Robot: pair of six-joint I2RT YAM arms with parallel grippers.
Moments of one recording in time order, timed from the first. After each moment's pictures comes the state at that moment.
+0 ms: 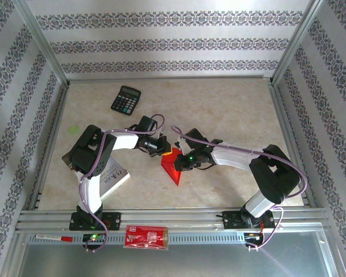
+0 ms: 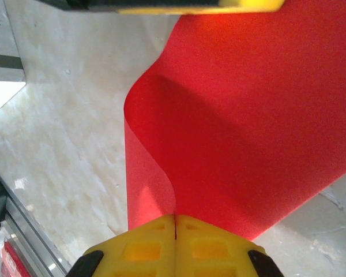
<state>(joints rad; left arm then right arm) -0.46 1.97 1.04 -0.10 0.69 -0.72 0.69 1.61 0.83 -0.32 -0.49 0.47</state>
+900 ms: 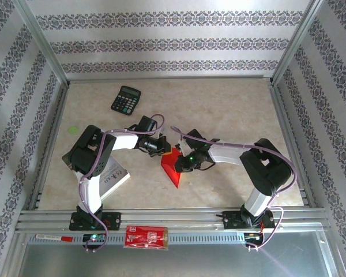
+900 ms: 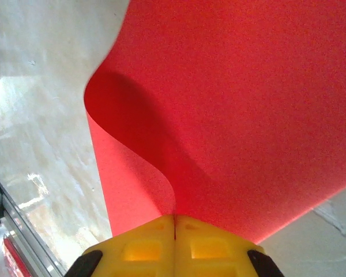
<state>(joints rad) -0.46 1.96 1.04 -0.11 0.68 -0.71 0.66 1.71 0.84 -0.30 -0.57 0.46</state>
